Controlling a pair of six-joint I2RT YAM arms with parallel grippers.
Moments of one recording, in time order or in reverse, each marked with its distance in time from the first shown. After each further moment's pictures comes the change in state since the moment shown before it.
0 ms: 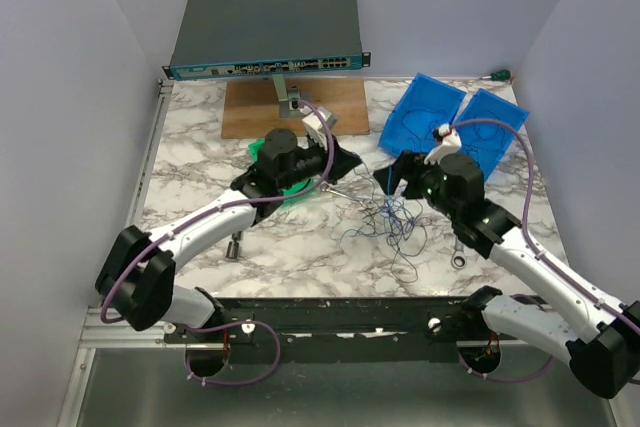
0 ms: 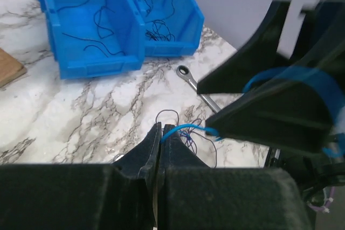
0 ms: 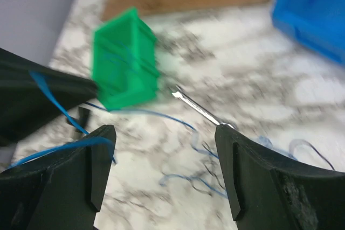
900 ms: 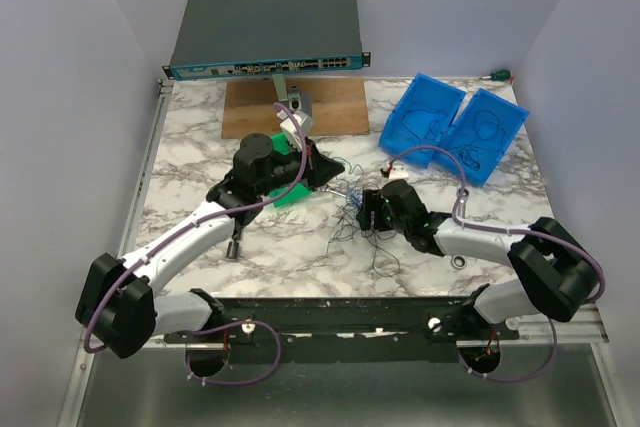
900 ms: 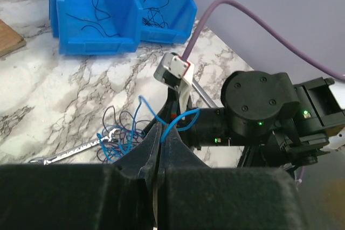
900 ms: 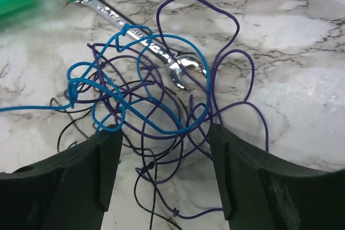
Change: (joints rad) left arm 0.100 -0.180 -0.066 -0.115 0.099 -0.072; right arm 0.138 0.431 -0.286 0.301 0.133 -0.043
